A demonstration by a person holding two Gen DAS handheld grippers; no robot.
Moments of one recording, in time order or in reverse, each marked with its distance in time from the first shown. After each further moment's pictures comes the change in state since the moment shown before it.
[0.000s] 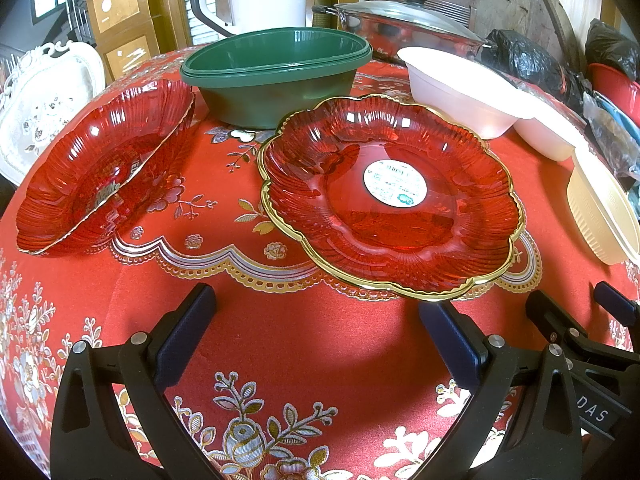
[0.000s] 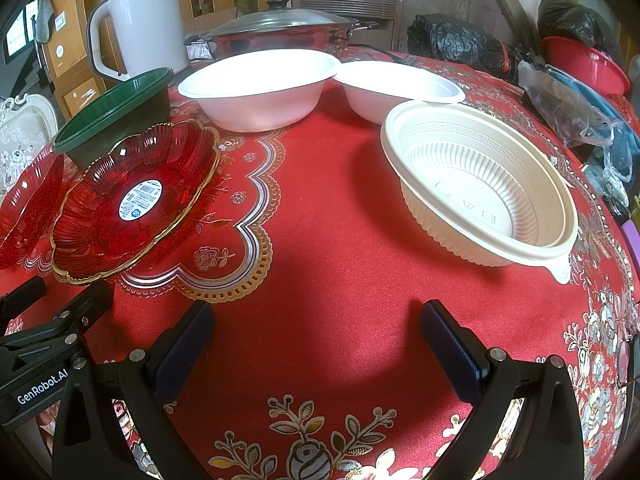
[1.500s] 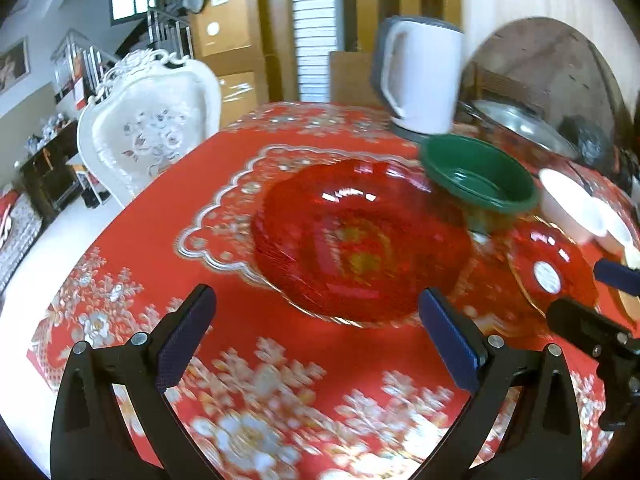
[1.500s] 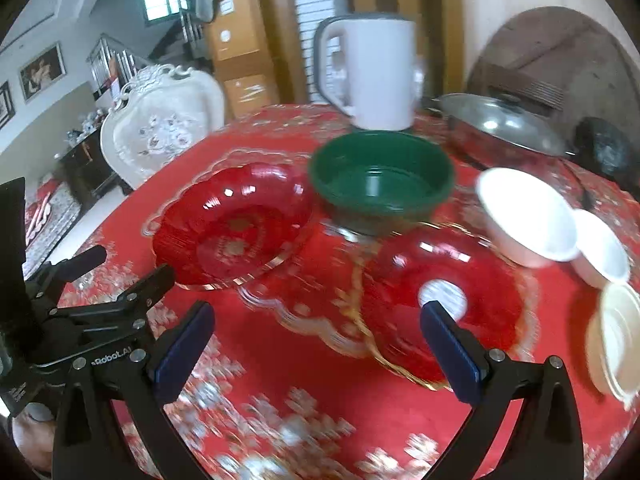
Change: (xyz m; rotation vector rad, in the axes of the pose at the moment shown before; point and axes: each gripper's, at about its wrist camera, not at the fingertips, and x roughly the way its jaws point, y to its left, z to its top) left arm -0.082 0.188 0.009 -0.157 -0.203 0.196; right arm -0.071 0.182 0.049 -0.317 -0.101 0.430
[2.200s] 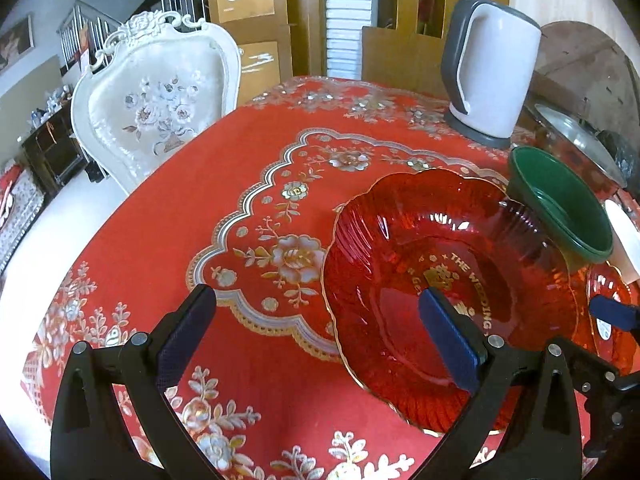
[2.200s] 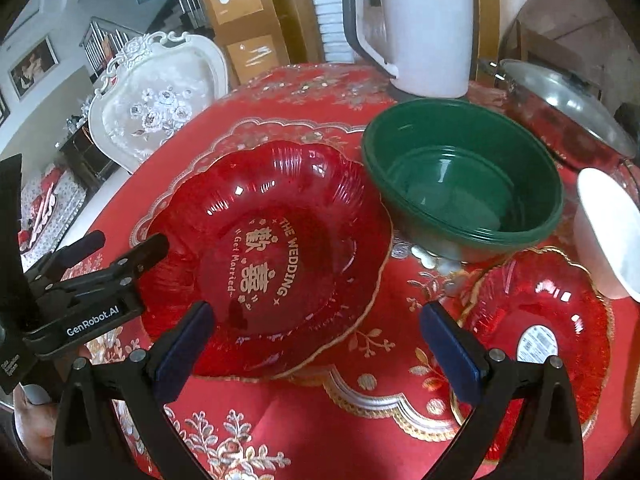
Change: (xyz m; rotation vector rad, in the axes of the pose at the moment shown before) left arm 0.085 0.056 0.042 -0.048 0.100 0.019; right arm 0.086 0.031 0.037 0.033 0.140 0.050
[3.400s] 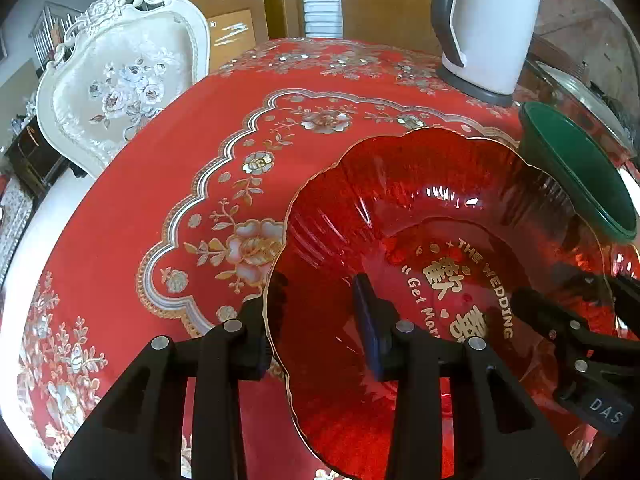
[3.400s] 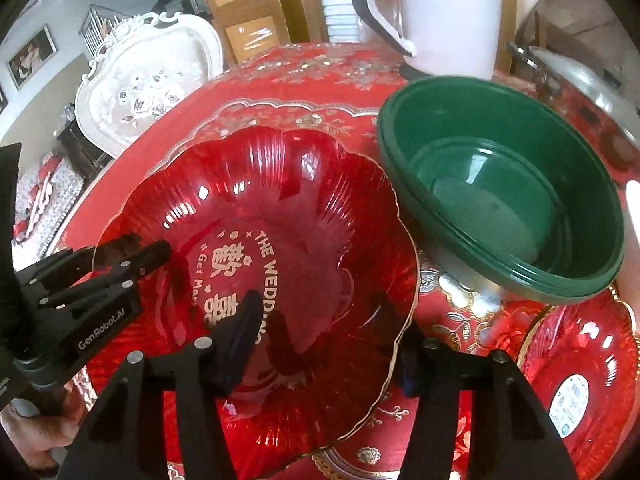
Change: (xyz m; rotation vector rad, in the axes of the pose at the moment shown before) left arm 0.042 -0.021 0.004 0.070 0.124 -0.020; right arm 0.045 0.000 0.015 -0.035 0.038 -0.011
